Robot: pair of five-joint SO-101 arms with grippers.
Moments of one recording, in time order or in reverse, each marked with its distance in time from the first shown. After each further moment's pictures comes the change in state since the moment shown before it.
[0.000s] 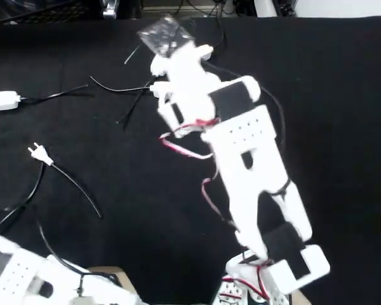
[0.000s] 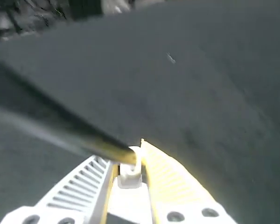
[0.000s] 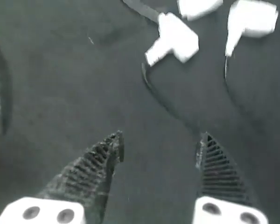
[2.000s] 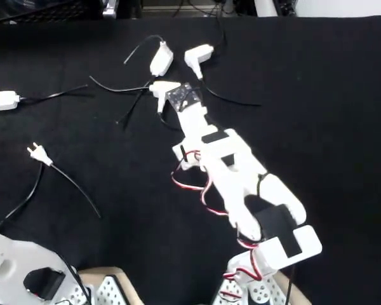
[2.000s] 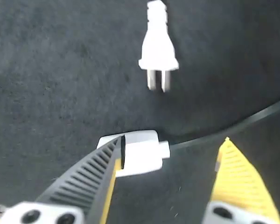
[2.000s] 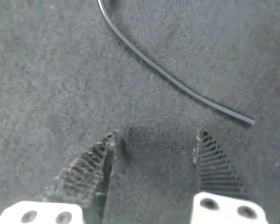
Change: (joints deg) left arm 4.7 89.7 -87.3 55.1 -23.4; right arm 2.8 8.5 48.8 -53.9 -2.2
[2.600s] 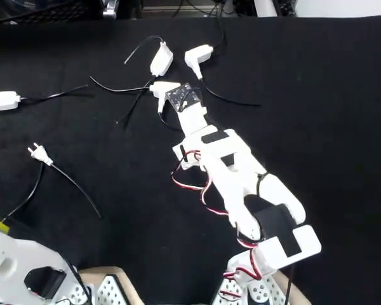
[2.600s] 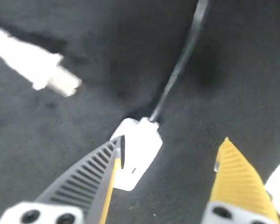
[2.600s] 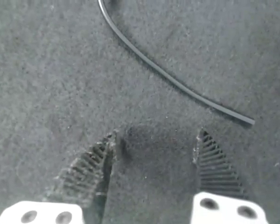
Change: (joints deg) left arm 1.1 0.4 7.6 1.6 -48.8; right arm 0.0 0.0 0.0 0.0 0.0
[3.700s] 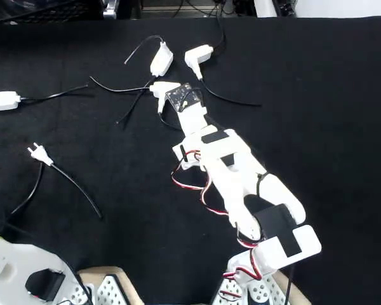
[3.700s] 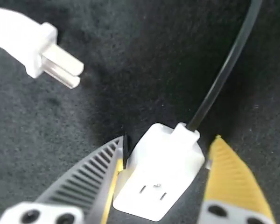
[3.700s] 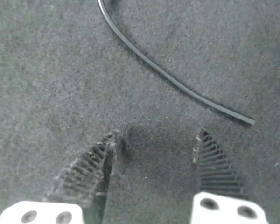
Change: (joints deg) left arm -5.0 -0.6 19.0 -25.7 -7.8; right arm 0.0 0.0 0.0 0.0 0.0
